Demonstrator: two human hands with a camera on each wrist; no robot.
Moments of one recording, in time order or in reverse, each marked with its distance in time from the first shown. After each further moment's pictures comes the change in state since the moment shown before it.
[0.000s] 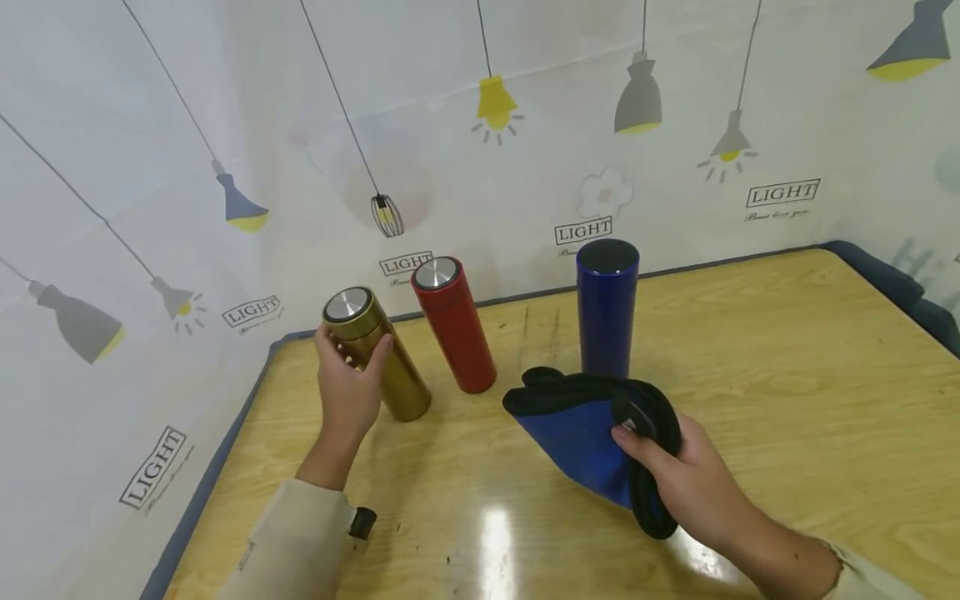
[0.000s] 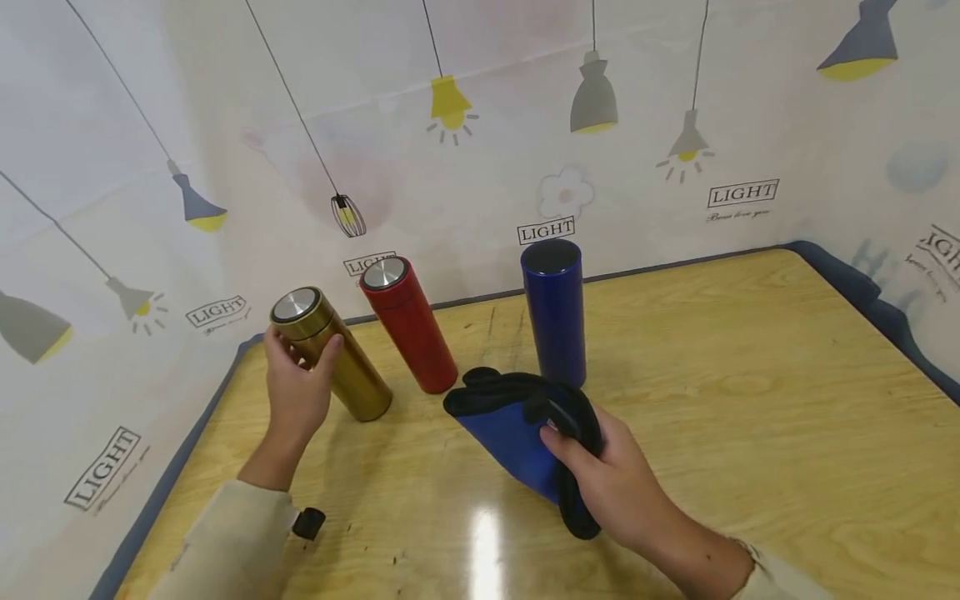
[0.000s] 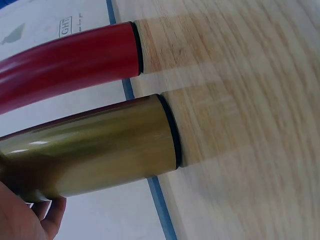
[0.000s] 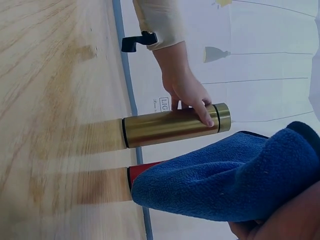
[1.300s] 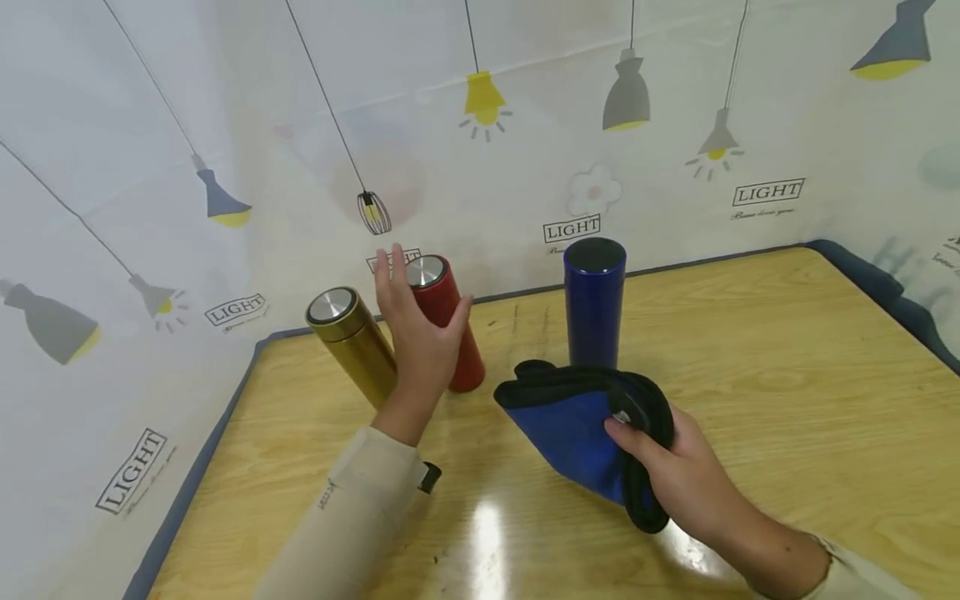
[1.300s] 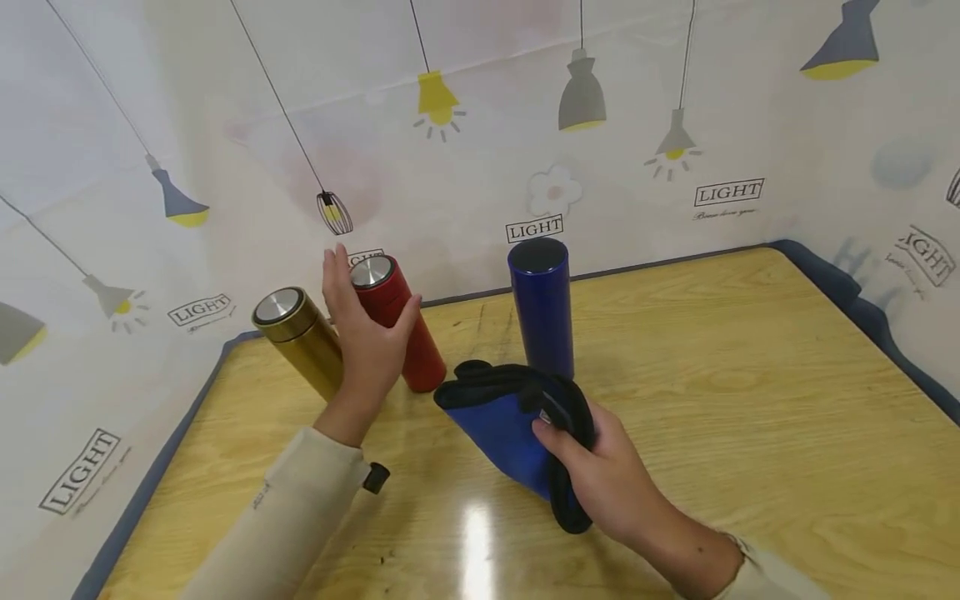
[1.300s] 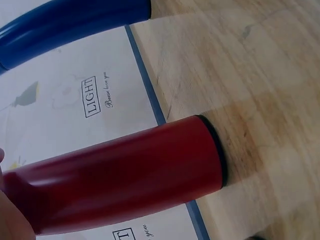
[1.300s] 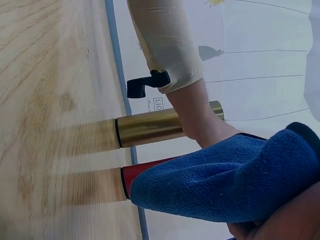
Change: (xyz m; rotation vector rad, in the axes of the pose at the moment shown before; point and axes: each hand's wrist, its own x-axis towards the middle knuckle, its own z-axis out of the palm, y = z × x) left_hand 0.006 0.065 0.098 0.112 0.055 0.320; right_hand 0.003 0.000 -0.005 0.042 0.031 0.032
